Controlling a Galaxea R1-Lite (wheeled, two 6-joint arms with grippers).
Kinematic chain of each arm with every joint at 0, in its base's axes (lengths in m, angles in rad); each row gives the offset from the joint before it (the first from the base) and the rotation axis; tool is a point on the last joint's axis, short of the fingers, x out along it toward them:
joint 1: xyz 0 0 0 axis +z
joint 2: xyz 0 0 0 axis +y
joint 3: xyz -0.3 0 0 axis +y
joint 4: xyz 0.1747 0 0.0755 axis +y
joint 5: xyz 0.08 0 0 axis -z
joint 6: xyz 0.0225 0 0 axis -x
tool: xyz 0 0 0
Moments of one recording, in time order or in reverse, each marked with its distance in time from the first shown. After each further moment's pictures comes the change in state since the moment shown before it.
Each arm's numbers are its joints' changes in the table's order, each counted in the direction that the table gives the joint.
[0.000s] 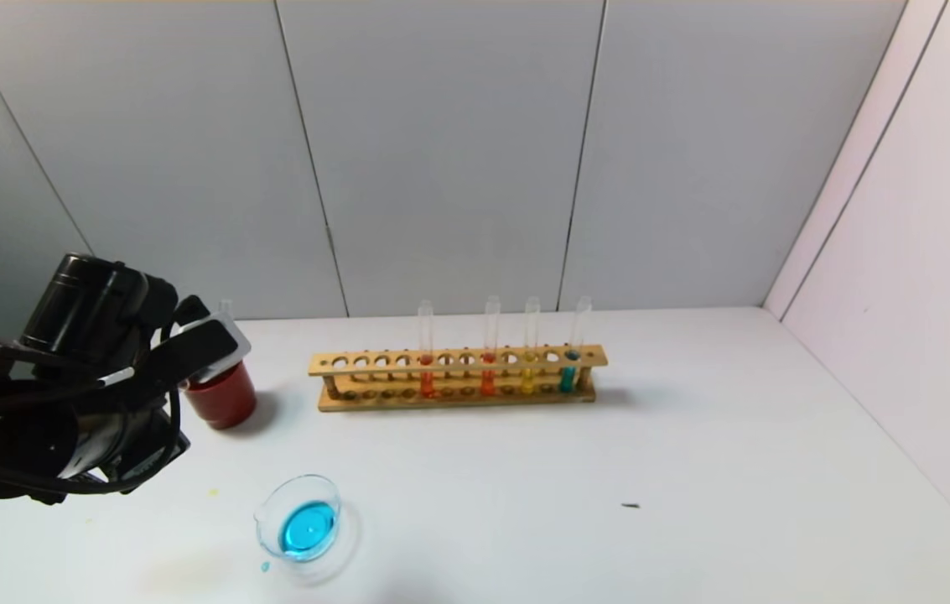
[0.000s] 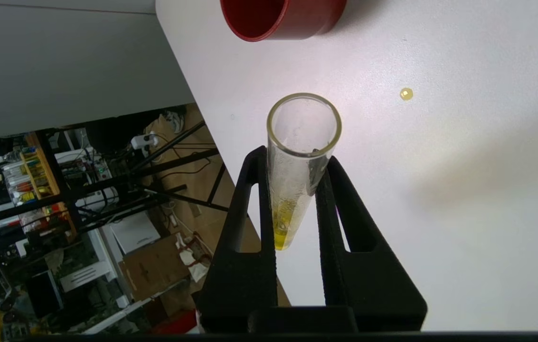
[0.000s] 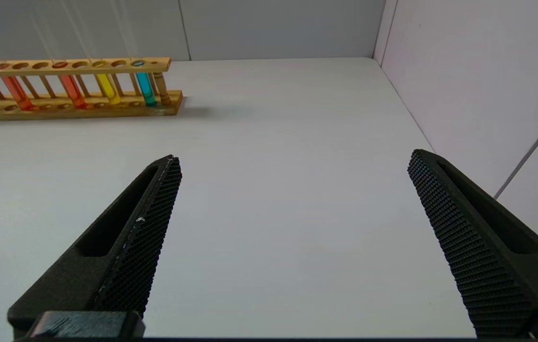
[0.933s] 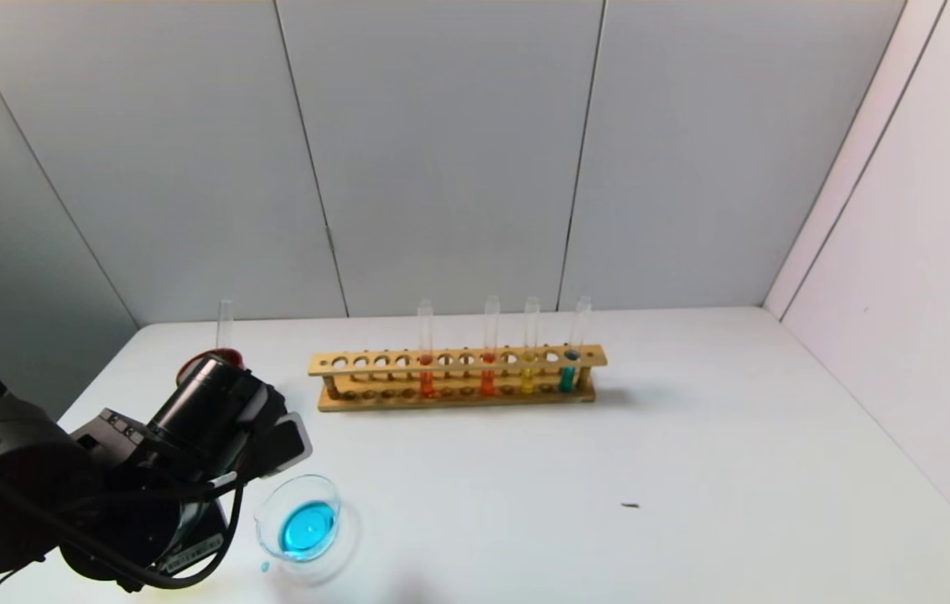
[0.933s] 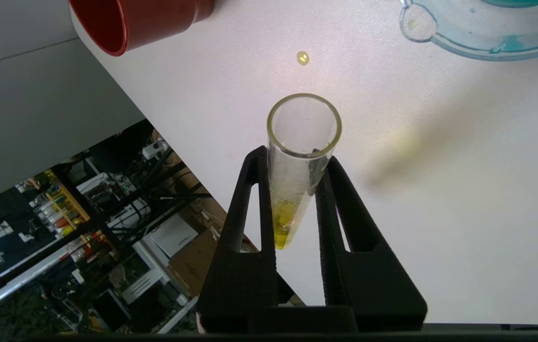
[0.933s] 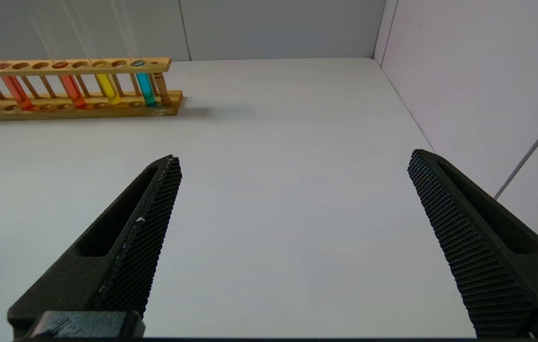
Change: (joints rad) left arm -0.170 0.145 0.132 -0.010 -0.052 0.002; right arm 0.000 0.000 0.000 0.000 0.000 0.000
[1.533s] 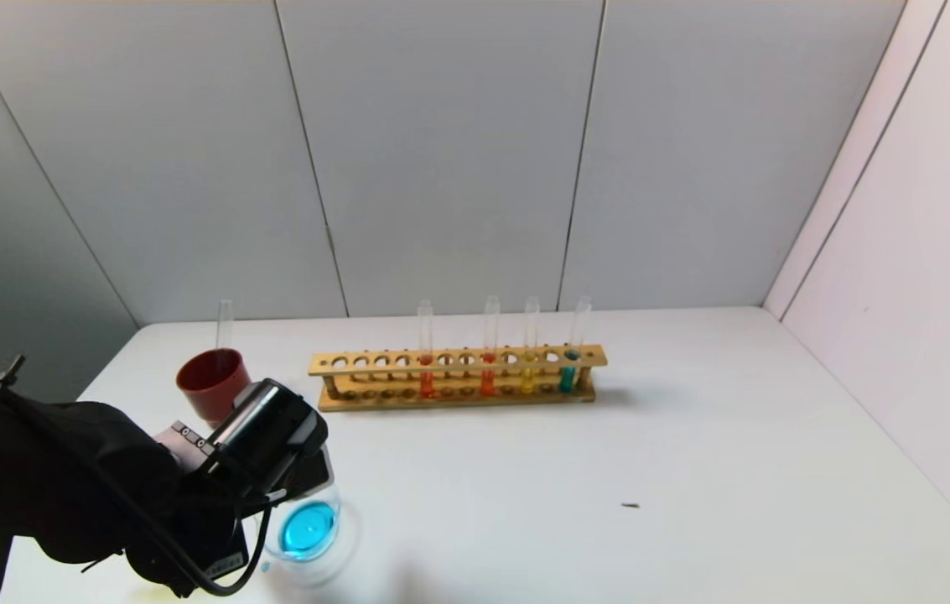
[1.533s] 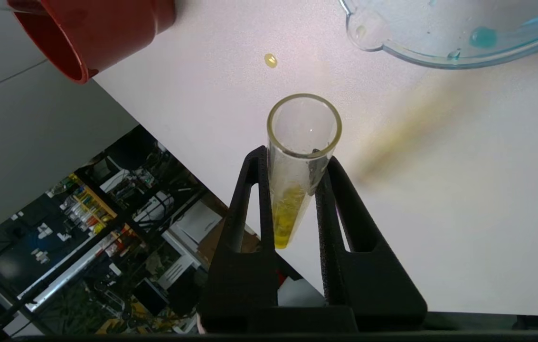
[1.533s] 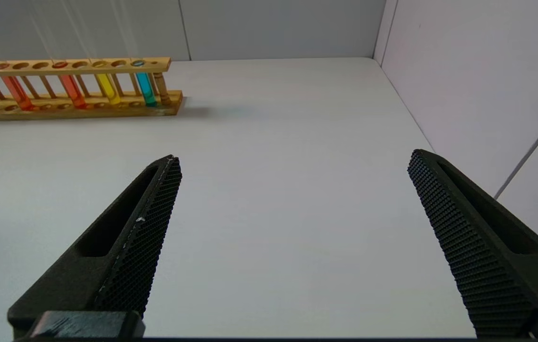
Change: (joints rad) left arm -0.044 0.126 -0.017 0.023 -0.042 -0.011; right arm 0.000 0.000 0.000 0.000 0.000 0.000
